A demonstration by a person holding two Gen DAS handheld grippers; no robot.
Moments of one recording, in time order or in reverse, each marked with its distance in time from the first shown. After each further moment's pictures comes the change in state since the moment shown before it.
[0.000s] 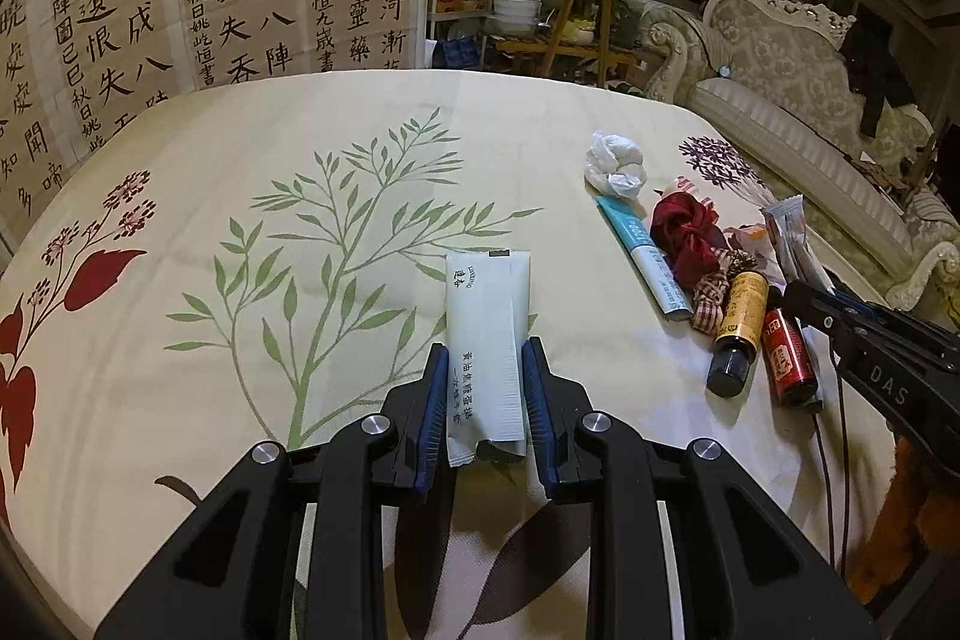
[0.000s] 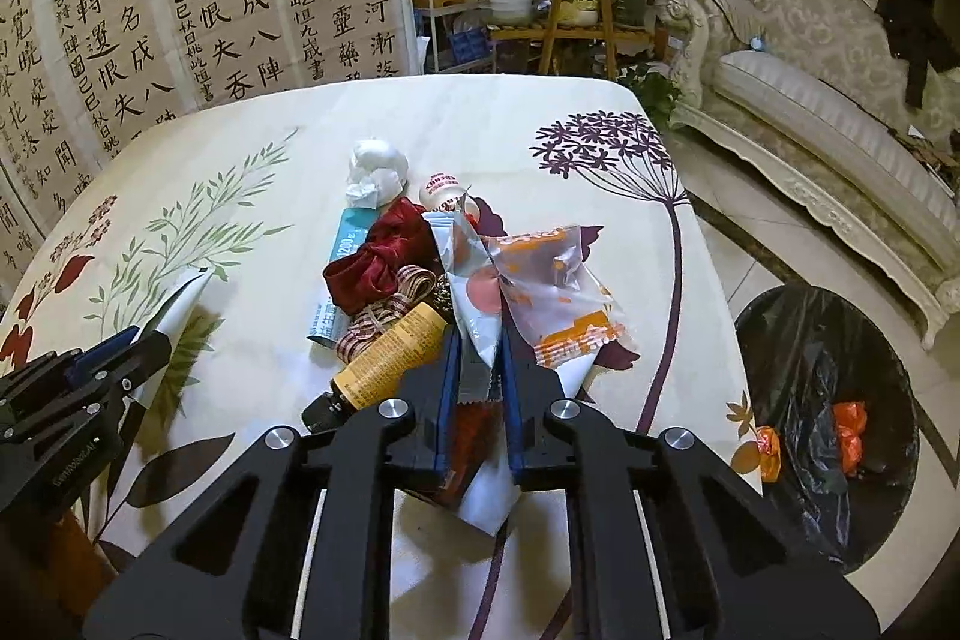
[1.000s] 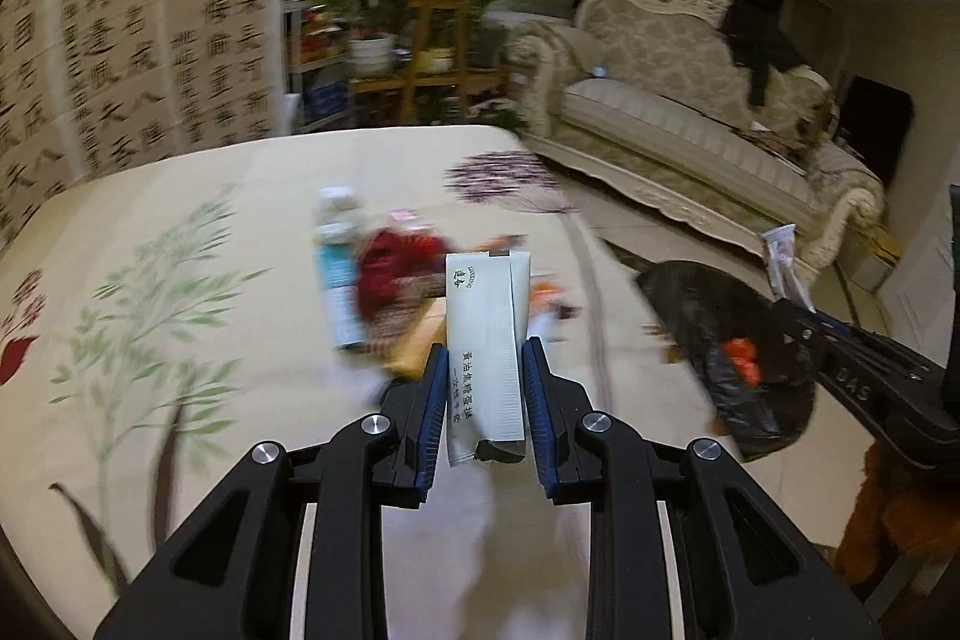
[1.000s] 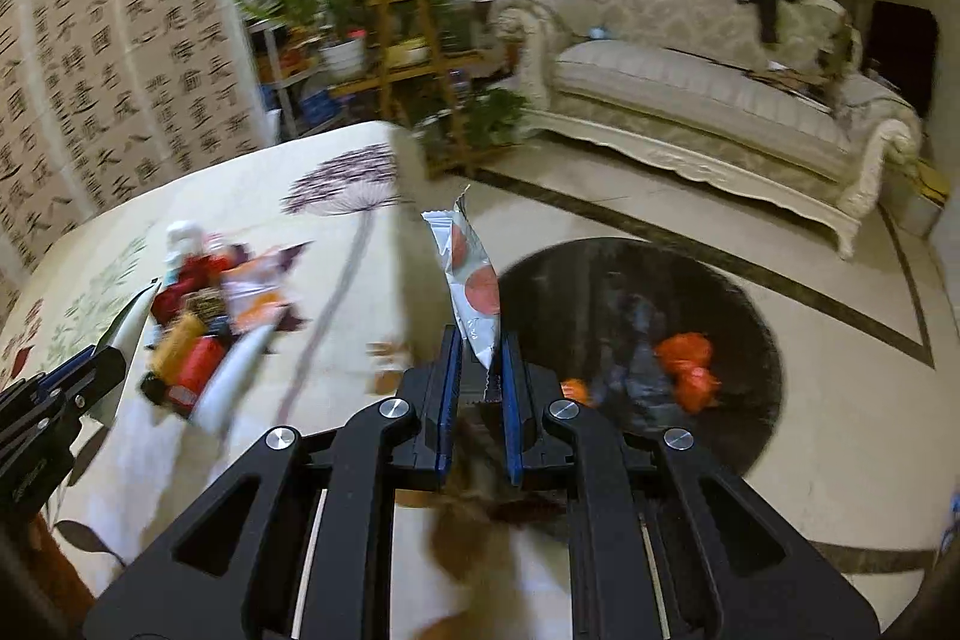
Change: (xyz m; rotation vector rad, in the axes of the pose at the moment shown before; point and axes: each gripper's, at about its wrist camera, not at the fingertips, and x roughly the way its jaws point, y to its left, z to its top) left arm -0.031 -0.144 0.000 0.176 -0.072 -0.219; right arm -0.080 -0.146 -0.051 0.273 -0.105 -0.250
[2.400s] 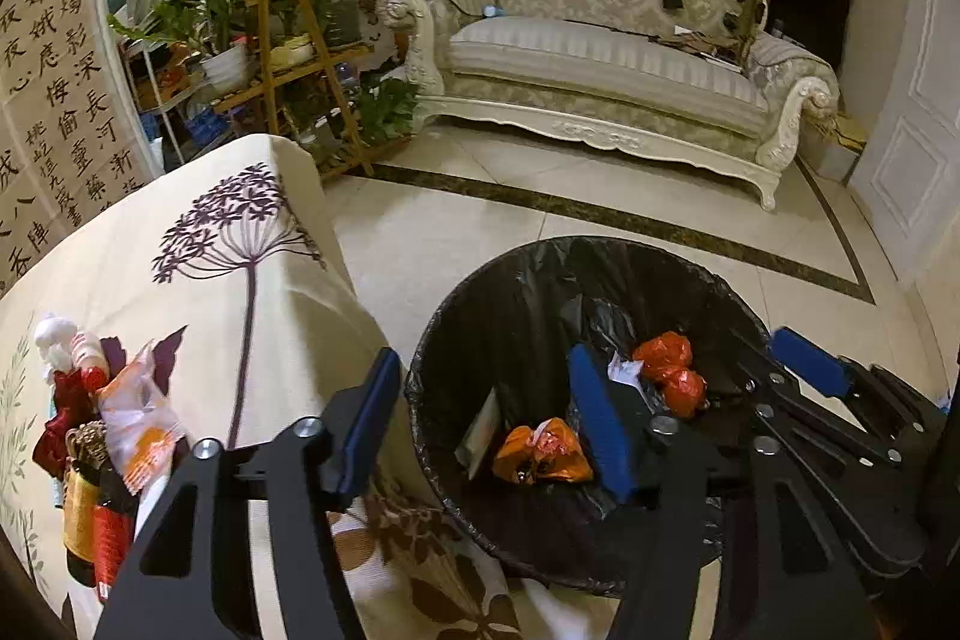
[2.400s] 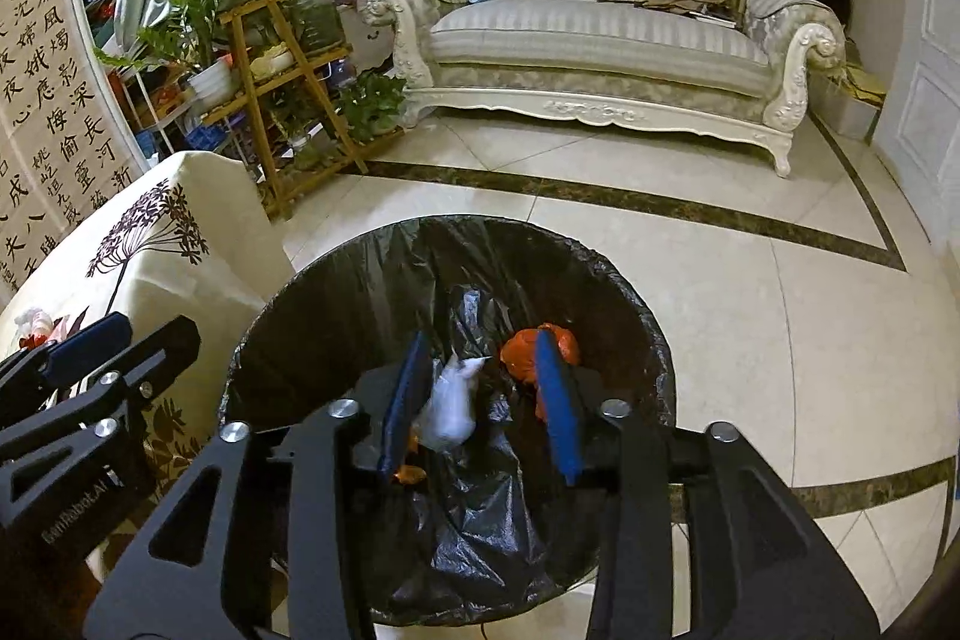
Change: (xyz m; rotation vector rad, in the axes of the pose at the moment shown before) left arm 0.118 -0.159 0.032 0.223 0.108 -0.059; right arm 0.067 -0.118 -0.002 0.191 0.045 -0.126
